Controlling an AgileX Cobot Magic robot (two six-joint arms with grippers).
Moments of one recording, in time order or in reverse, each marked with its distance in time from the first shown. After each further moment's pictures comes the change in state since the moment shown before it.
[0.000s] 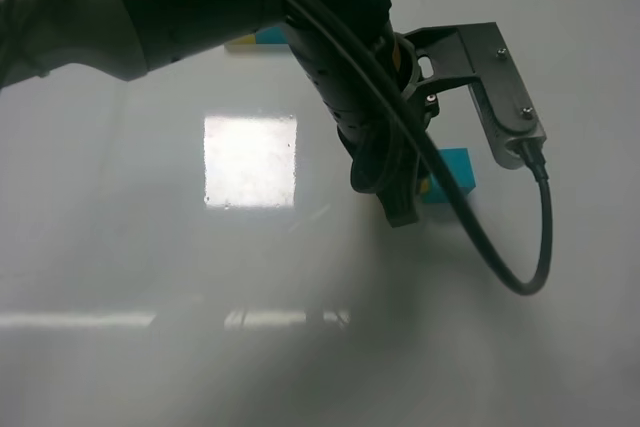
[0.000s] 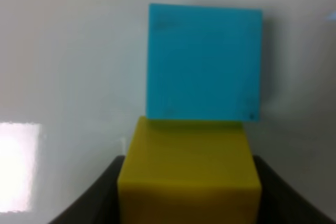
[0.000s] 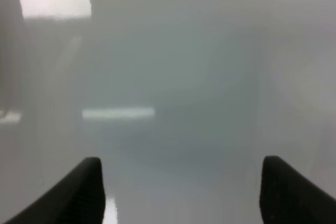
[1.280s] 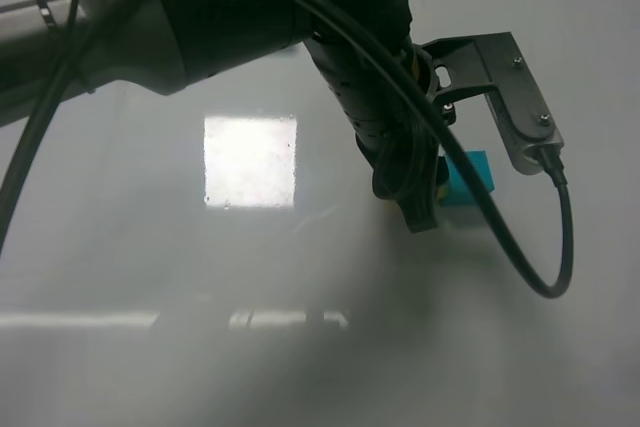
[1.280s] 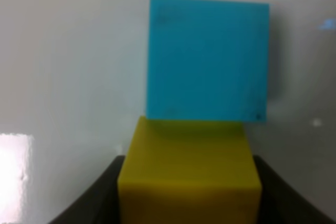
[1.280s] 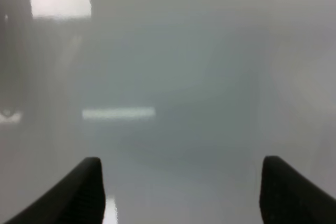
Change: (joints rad) left arm 0.000 0.054 -0.050 -0.029 -0.008 0.002; right arm 0.000 0.000 0.000 0.000 0.000 0.000
